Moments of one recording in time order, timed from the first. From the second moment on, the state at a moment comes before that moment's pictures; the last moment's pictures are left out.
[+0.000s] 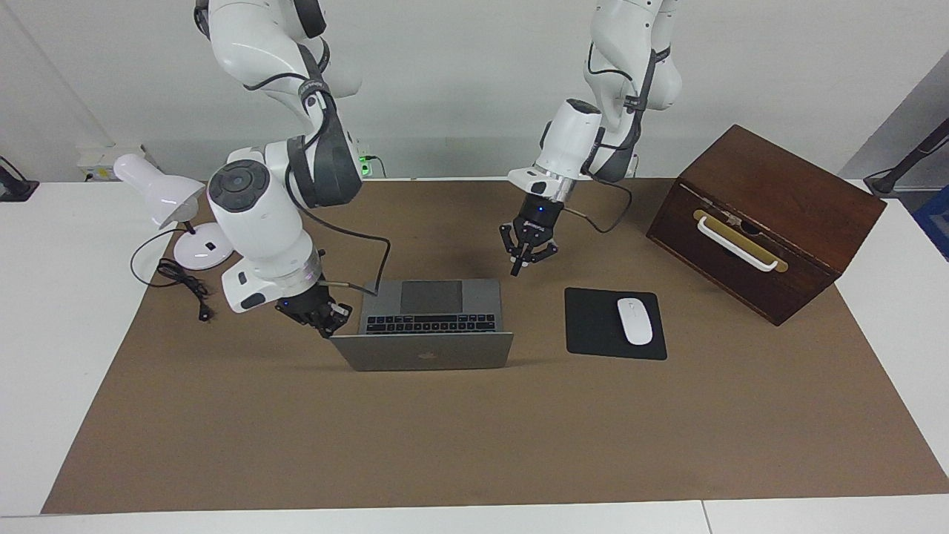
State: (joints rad) left arm -0.73 0.04 0.04 -2.49 -0.19 3.19 -0.05; right arm 0.03 0.42 0.16 -1.47 -0.03 1.94 0.48
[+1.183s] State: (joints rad) left arm -0.81 0.27 0.04 -2.46 -0.19 3.48 -0.05; right arm -0.04 0.55 0.15 -1.14 -0.14 1.90 0.06
